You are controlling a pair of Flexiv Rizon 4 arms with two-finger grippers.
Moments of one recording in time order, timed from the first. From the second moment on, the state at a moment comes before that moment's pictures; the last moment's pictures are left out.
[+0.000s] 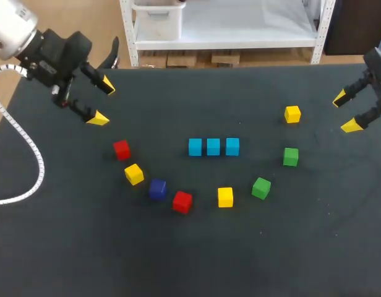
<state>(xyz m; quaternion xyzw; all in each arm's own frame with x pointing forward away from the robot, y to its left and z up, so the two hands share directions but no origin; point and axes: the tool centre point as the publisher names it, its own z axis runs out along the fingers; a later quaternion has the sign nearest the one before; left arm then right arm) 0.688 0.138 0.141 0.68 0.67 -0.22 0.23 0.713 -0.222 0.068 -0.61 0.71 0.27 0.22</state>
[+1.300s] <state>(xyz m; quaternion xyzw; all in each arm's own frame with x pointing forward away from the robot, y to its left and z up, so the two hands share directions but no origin) 0.688 0.137 0.141 0.68 0.67 -0.22 0.23 0.682 -0.141 0.052 -0.93 0.23 0.25 0.14</state>
